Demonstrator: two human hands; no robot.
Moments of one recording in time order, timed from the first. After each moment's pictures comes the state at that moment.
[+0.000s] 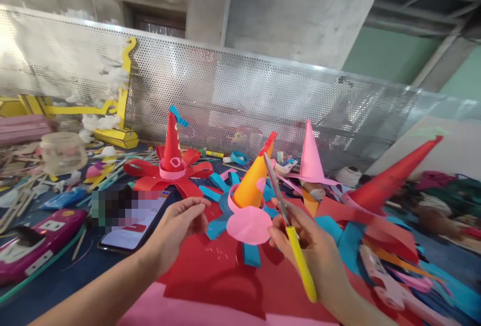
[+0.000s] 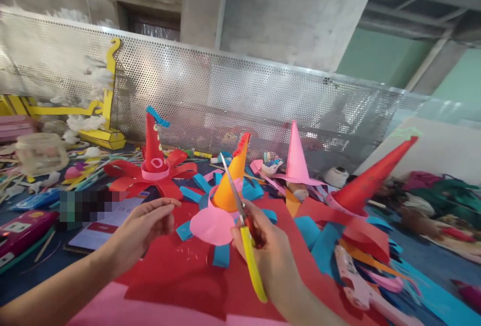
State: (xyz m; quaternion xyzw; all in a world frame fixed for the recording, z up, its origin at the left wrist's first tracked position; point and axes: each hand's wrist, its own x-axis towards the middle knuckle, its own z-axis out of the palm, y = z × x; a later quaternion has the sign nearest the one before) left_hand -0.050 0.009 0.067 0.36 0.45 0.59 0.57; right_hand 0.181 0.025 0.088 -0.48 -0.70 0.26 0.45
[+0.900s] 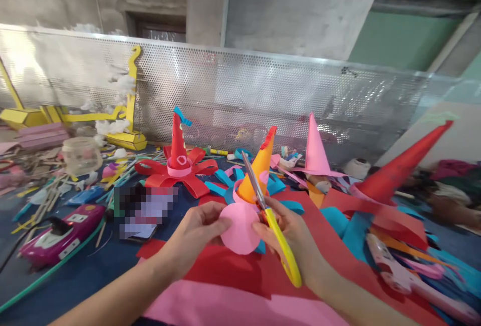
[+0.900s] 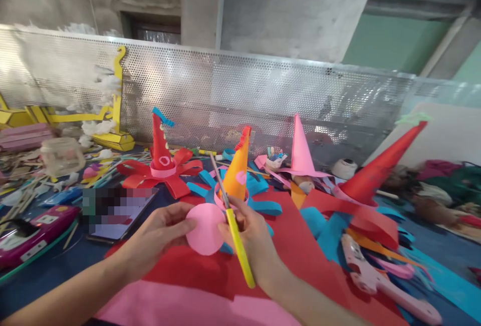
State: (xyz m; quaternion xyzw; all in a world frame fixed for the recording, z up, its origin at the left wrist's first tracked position) left_hand -0.031 -0.010 0.065 0.48 0.39 0.52 0.60; right_hand 0.155 0.021 0.082 -0.45 -0.68 0.40 0.41
